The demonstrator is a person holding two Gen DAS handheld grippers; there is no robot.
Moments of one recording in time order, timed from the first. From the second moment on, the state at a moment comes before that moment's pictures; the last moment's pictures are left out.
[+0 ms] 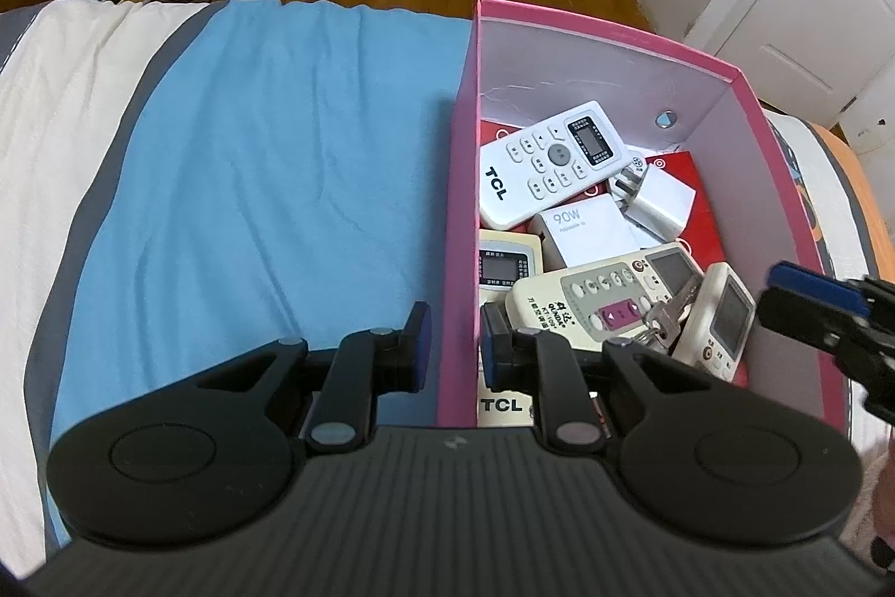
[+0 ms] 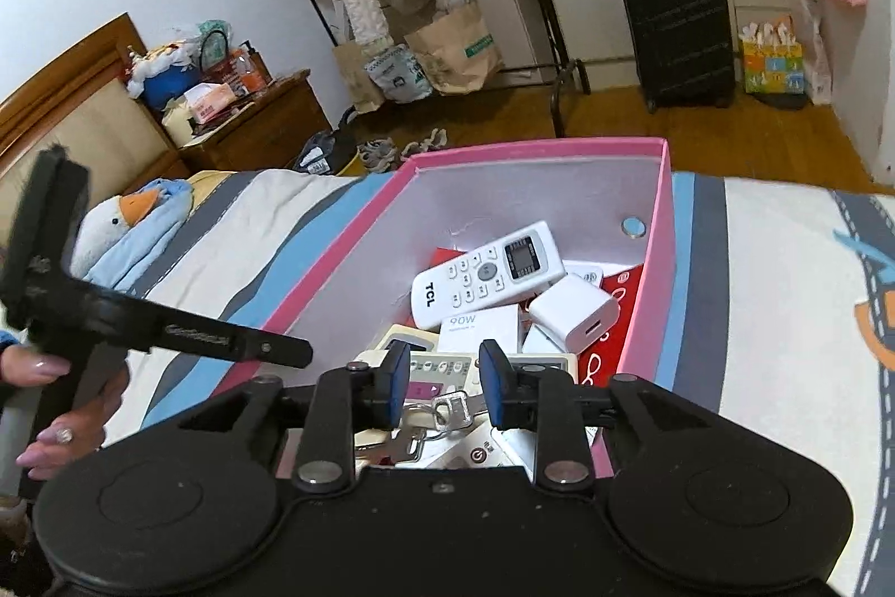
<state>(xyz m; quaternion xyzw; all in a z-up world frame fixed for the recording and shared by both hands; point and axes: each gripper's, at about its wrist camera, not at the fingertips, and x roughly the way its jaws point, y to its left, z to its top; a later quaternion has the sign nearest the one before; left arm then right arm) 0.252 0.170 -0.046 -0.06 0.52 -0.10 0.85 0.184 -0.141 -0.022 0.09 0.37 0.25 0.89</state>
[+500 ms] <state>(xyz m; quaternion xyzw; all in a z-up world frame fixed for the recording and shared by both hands) 0.215 0.151 -0.018 -0.02 0.50 -0.04 0.87 0.104 -0.164 0.021 0.06 0.31 0.23 0.92</state>
